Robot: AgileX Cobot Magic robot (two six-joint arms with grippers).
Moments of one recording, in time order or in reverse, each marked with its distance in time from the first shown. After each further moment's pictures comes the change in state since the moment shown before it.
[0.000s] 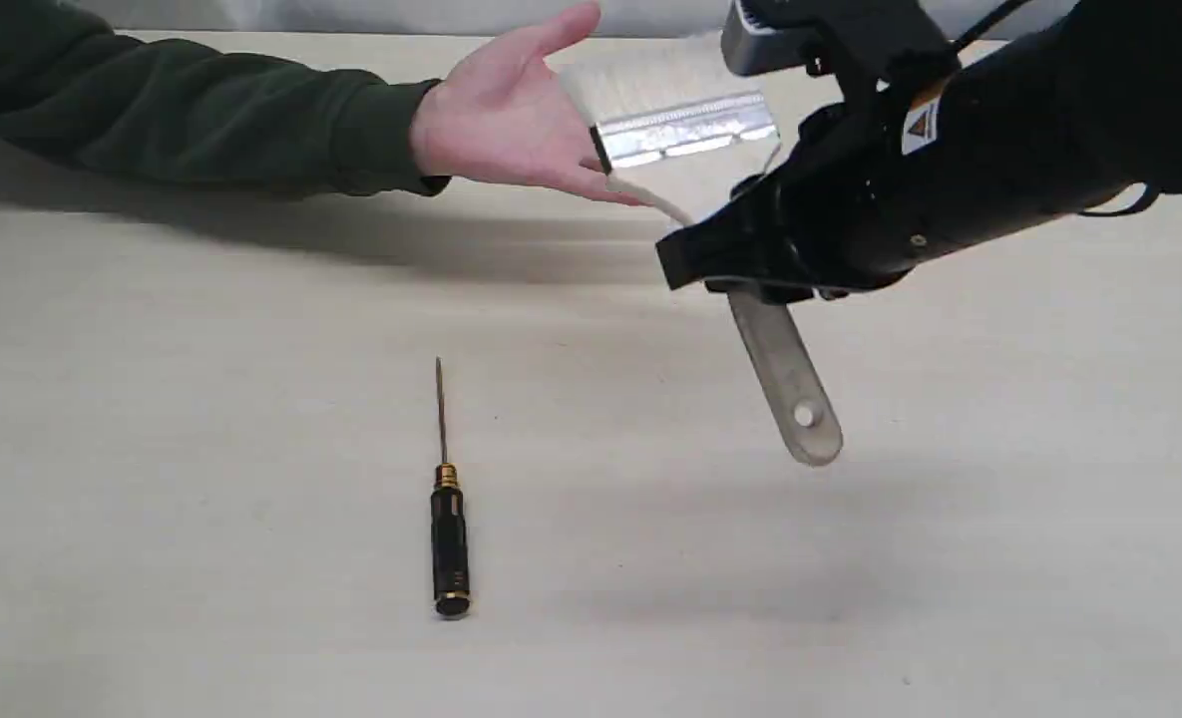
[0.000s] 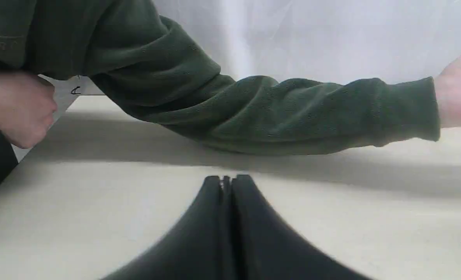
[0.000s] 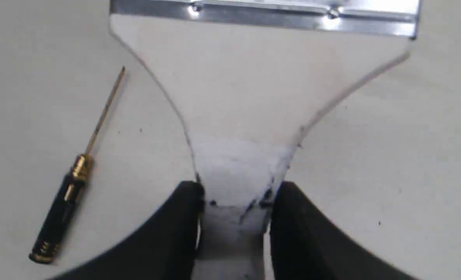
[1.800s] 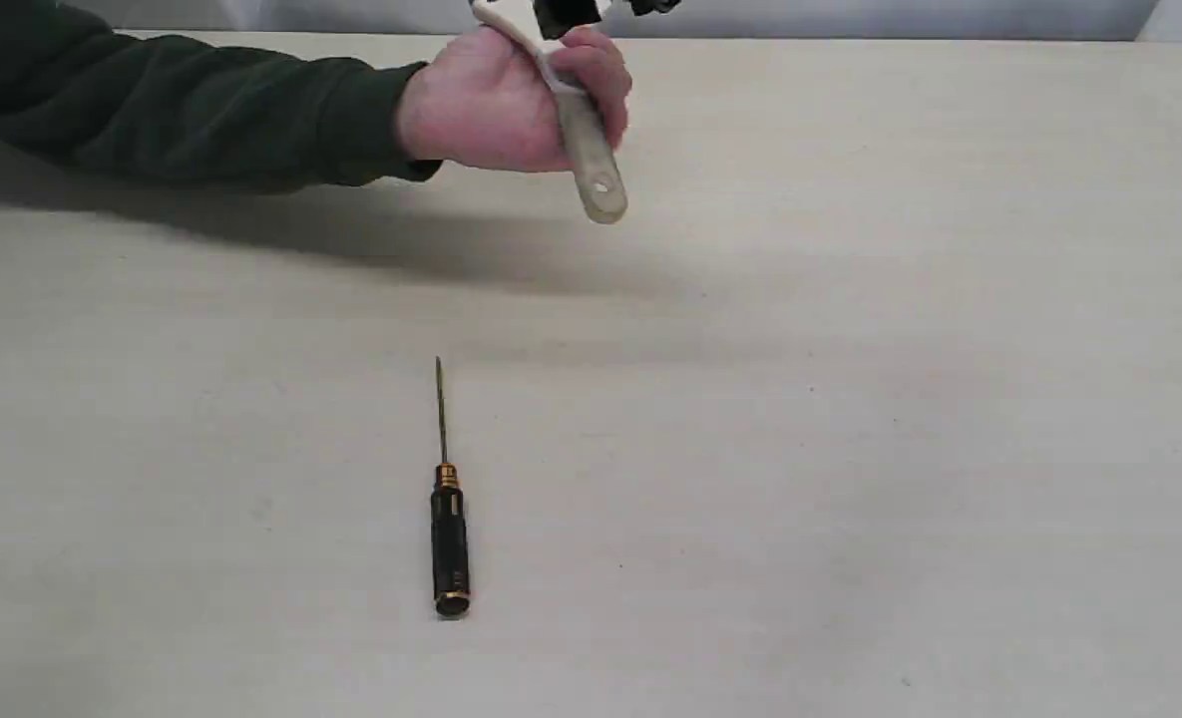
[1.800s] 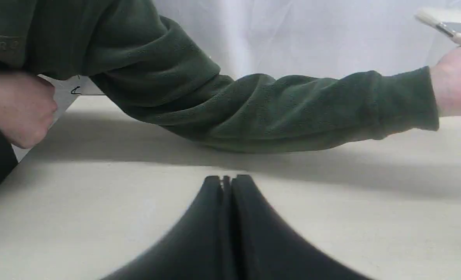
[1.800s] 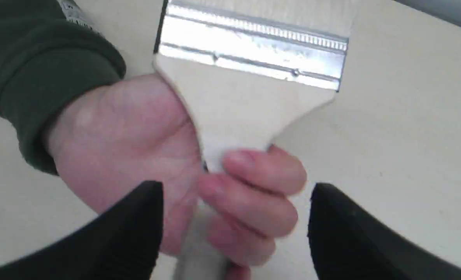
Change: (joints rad) left arm 0.000 0.000 0.000 0.000 0.000 0.000; right arm -0.005 0.530 -0.809 -0.183 0.255 0.082
